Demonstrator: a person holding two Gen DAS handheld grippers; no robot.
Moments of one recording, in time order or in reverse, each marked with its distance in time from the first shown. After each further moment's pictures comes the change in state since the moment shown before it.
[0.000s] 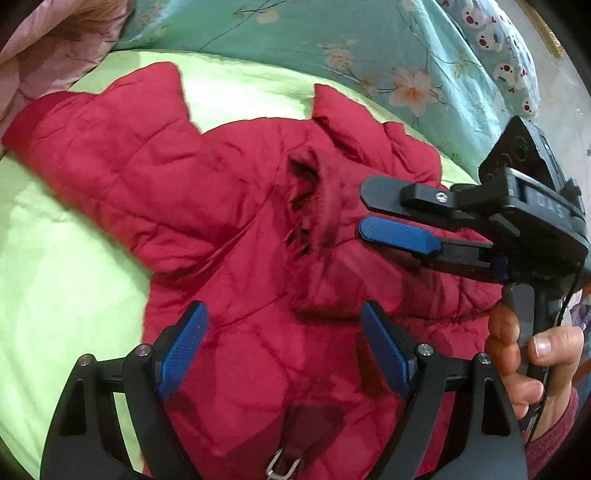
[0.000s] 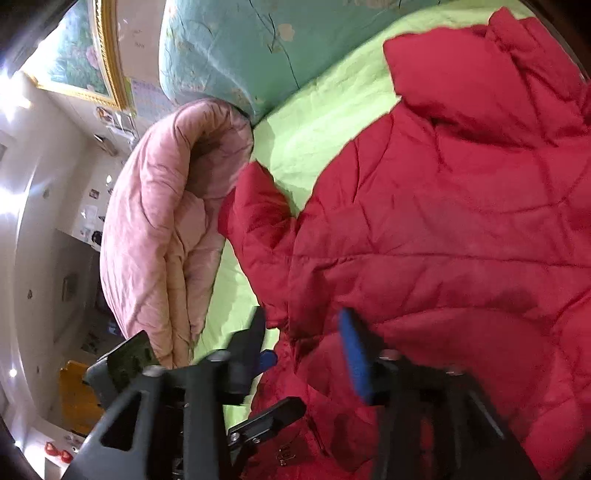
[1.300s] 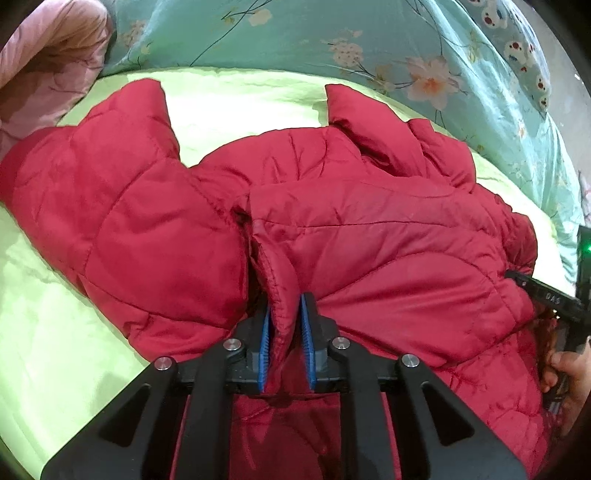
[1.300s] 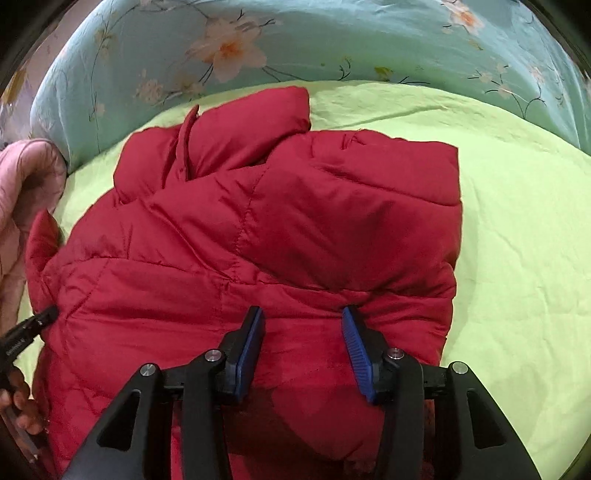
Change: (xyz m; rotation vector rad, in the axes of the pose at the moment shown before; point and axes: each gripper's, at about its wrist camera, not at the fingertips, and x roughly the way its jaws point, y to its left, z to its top) left arm 0.039 0.009 0.024 0.091 -0.044 0.104; right arm -0.153 -0.115 -0.039 -0.055 -0.281 -0.839
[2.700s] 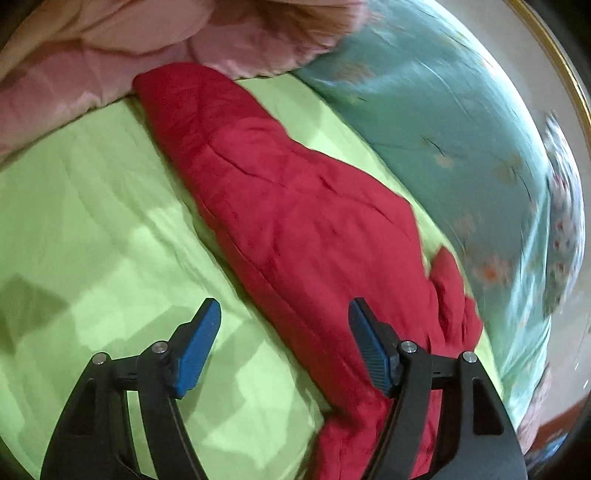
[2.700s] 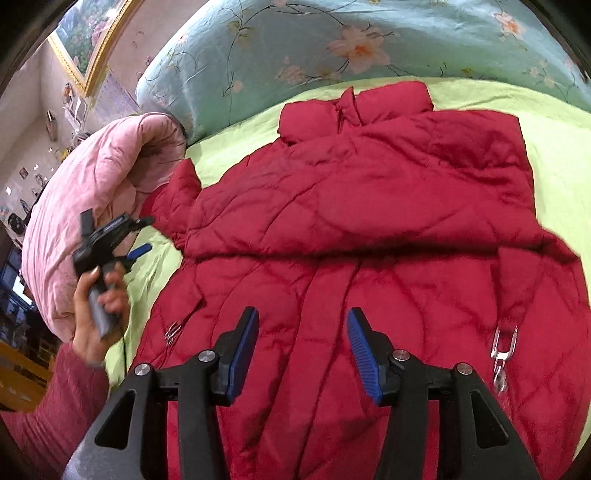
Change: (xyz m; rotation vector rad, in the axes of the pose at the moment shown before) left arm -0.037 0.189 0.004 -0.623 -0.155 -0.080; right arm -0.103 0.083 -0.099 -0.031 0.025 0.363
